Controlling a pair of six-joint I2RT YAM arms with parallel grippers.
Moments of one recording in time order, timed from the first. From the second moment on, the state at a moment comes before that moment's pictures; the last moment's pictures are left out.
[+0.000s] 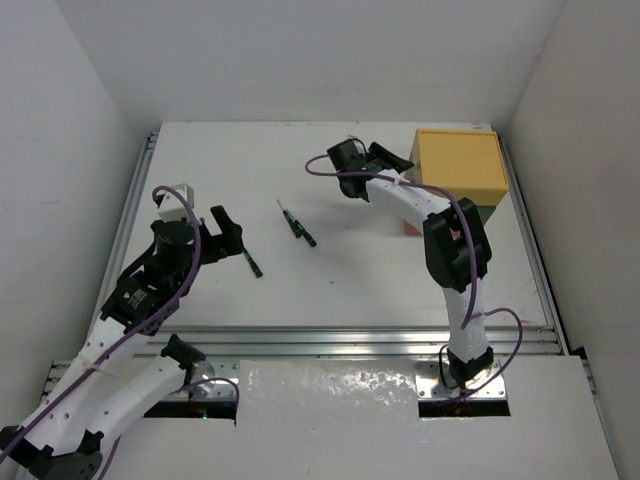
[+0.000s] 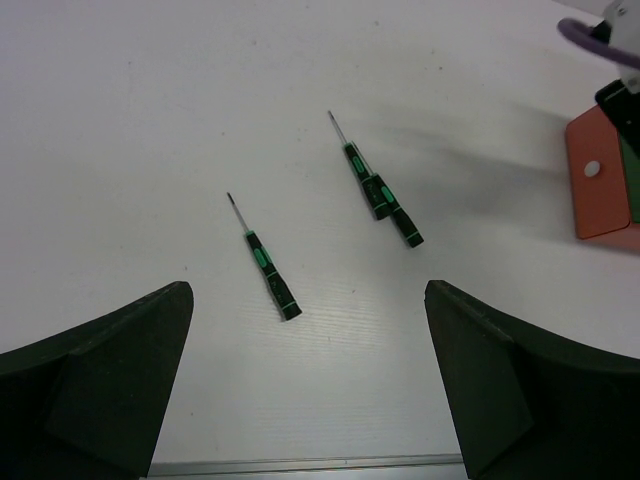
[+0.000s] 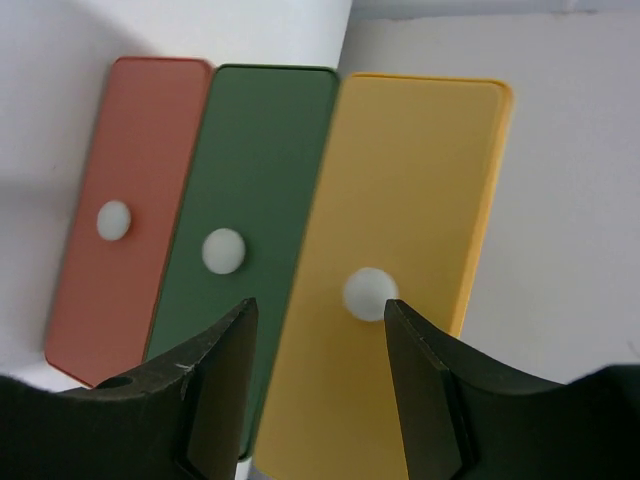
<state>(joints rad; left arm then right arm) -0.45 0.66 0.84 -0.62 -0.40 -0.49 0.53 2.11 1.71 -0.55 1.09 -0.53</state>
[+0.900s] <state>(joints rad) -0.46 0.65 0.84 -0.60 -0.35 -0.48 0.53 1.94 1.33 0.10 1.03 -1.15</state>
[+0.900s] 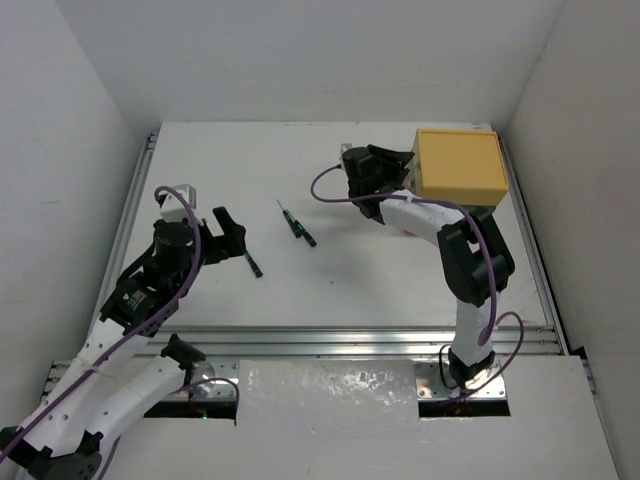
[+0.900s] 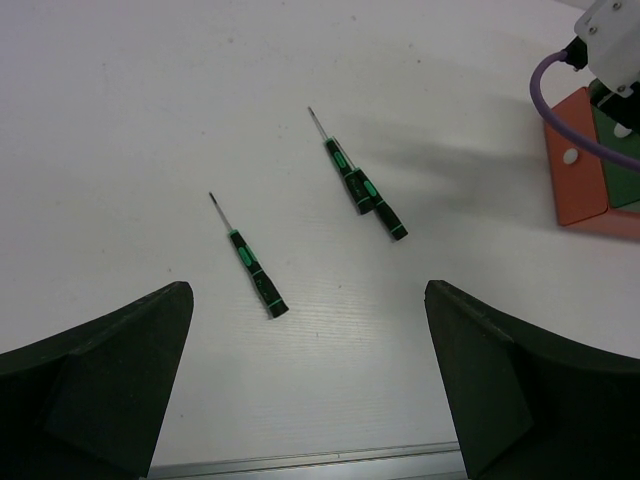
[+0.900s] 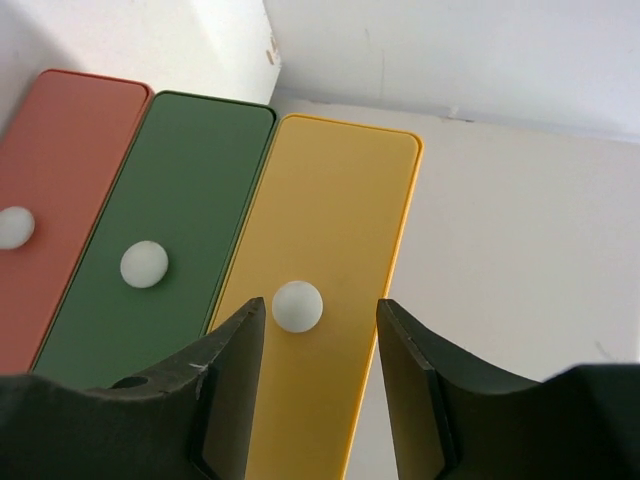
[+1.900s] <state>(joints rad) -0.48 0.65 0.84 -0.60 -0.33 -0.47 0.50 1.94 1.34 -0.02 0.98 -1.11</state>
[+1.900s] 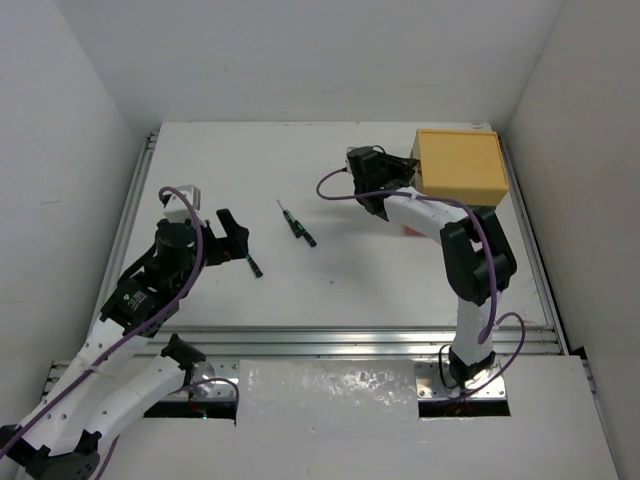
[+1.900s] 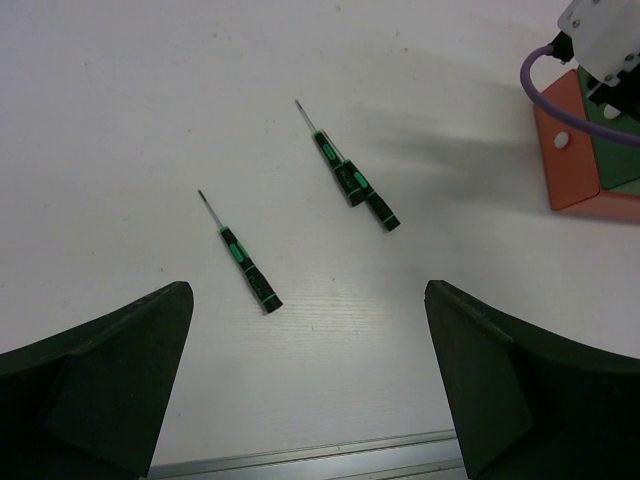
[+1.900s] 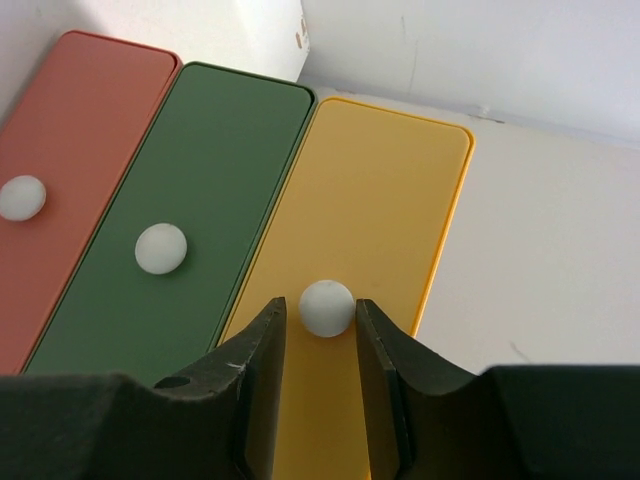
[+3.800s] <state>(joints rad) -0.49 0.52 0.84 -0.64 -0.54 -0.55 0.71 2.15 1.80 -0.66 0.04 -0.03</state>
